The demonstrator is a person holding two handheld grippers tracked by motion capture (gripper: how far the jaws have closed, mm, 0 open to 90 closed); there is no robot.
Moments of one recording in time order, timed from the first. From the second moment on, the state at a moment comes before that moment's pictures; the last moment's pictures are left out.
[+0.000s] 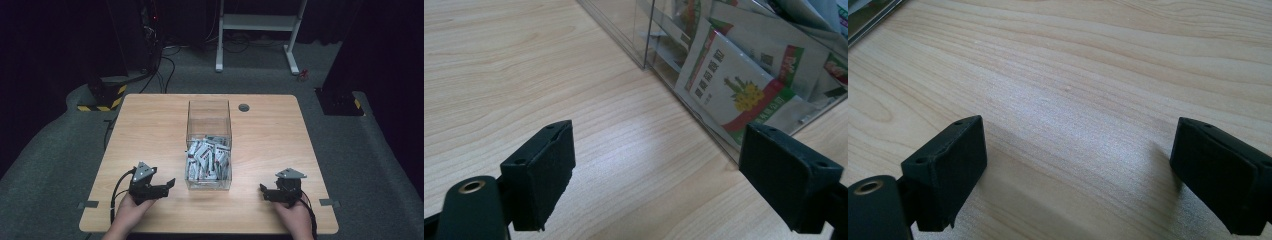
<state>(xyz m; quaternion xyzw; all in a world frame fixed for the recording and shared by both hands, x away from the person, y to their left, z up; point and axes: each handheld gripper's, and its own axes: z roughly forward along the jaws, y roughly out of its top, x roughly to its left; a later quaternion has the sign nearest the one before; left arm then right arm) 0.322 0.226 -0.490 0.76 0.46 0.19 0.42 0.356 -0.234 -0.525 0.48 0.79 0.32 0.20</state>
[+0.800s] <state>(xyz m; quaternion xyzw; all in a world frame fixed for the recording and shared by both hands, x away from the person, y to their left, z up) 0.328 0.216 -0.450 0.76 0.43 0.16 0.47 0.354 -0.235 -0.525 0.47 0.80 0.32 0.20</state>
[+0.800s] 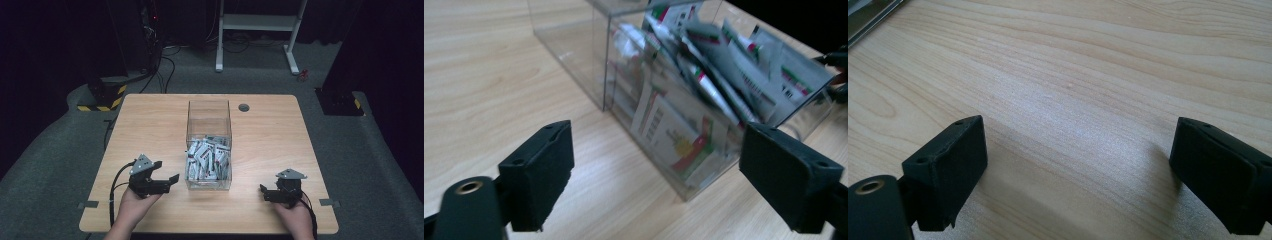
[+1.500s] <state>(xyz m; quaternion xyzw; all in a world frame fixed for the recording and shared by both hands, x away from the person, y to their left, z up) 0.329 0.192 -0.435 0.76 0.39 0.19 0.48 0.350 -0.247 -0.520 0.47 0.79 0.32 0.22</state>
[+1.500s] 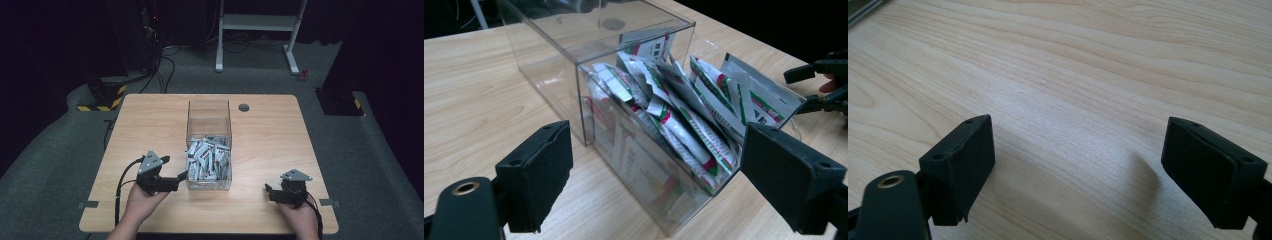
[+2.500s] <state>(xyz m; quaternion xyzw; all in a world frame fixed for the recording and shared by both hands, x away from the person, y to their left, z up) 0.363 0.143 -0.426 0.78 0.37 0.17 0.47 0.353 -0.250 -0.524 0.48 0.79 0.32 0.20</state>
